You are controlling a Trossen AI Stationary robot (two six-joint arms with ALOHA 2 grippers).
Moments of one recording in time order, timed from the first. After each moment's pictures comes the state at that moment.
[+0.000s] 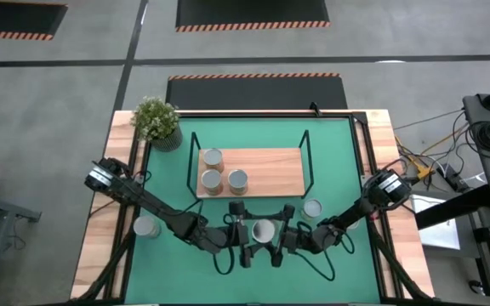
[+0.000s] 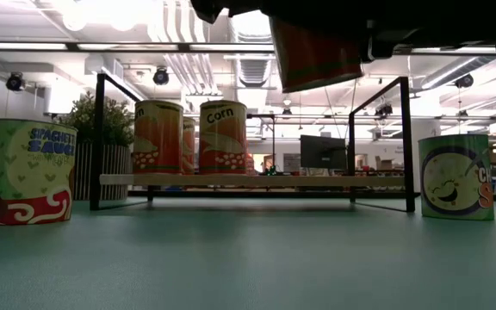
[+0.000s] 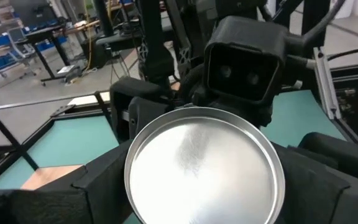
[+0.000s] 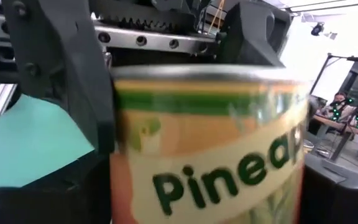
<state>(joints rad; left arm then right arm) -0.50 1.83 1.12 0.49 -0.67 0.04 0.59 1.96 0.77 1.39 0.81 -0.41</state>
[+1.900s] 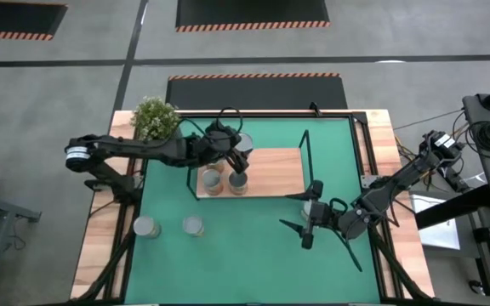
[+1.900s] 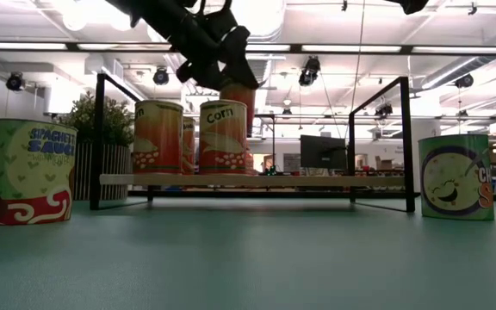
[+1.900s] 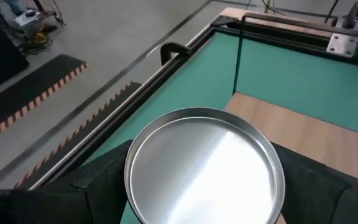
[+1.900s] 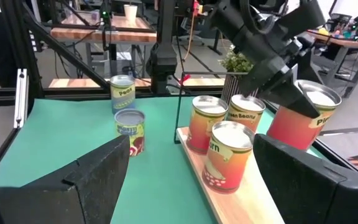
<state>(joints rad) 0.13 1.52 1.09 -0.09 -0.45 -0.16 0.64 1.26 0.76 0.27 0.86 0.12</state>
